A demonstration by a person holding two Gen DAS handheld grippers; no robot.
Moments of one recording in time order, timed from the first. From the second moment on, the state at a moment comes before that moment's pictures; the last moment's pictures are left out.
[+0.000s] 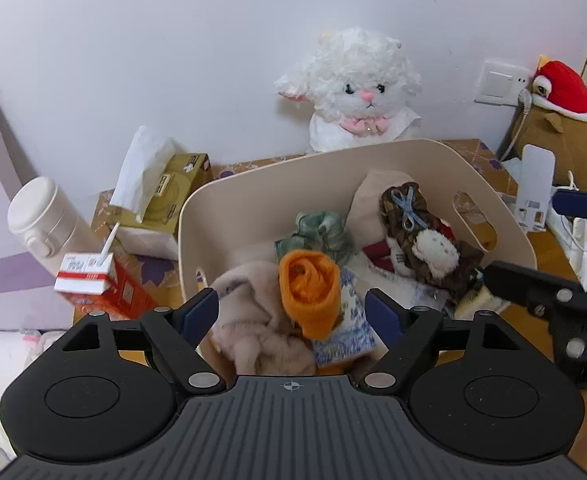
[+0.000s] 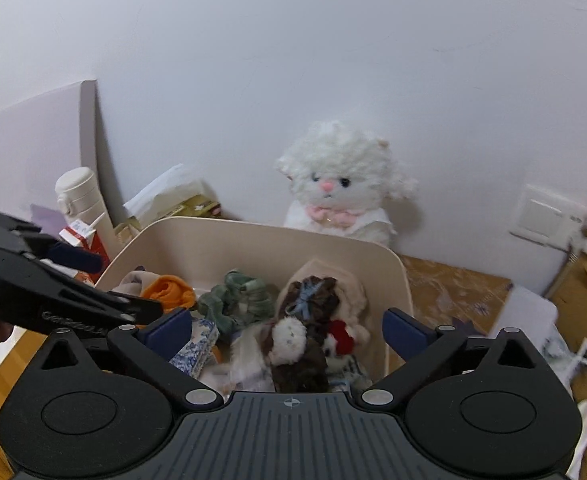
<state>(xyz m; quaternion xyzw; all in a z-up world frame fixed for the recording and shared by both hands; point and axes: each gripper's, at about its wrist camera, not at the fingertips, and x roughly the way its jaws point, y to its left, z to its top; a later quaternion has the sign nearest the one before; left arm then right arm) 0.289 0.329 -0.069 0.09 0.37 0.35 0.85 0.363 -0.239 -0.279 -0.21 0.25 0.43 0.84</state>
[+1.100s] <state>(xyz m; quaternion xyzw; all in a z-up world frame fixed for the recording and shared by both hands) 0.160 0.216 -0.038 0.05 0.34 0.38 0.86 0.280 -0.351 -0.230 -0.20 0.28 0.41 0.85</state>
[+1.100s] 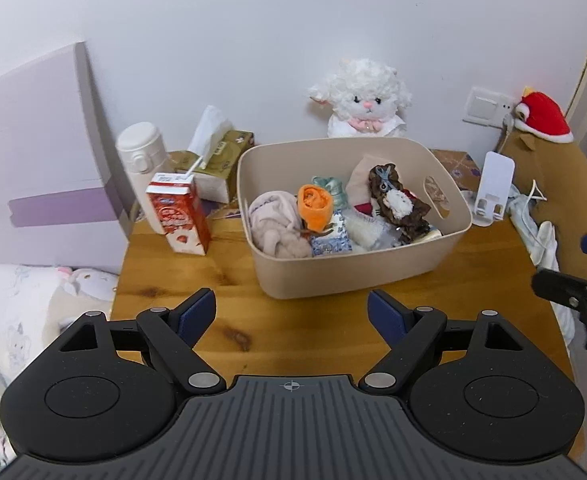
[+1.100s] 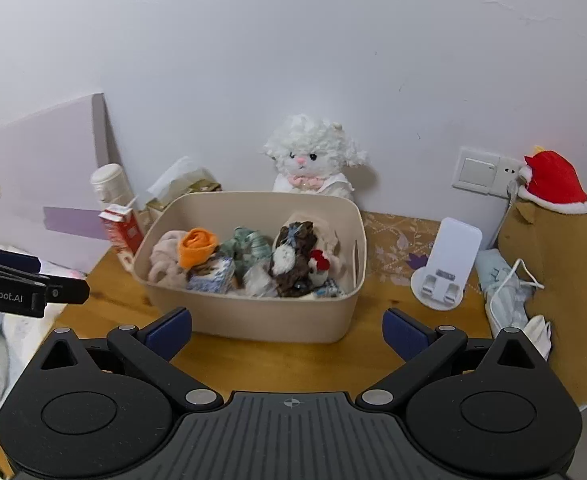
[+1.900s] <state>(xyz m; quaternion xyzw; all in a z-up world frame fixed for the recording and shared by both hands) 0.055 0.091 -0.028 0.03 0.31 0.40 0.86 0.199 -0.505 -0.169 -0.21 0.26 0.41 0.85</state>
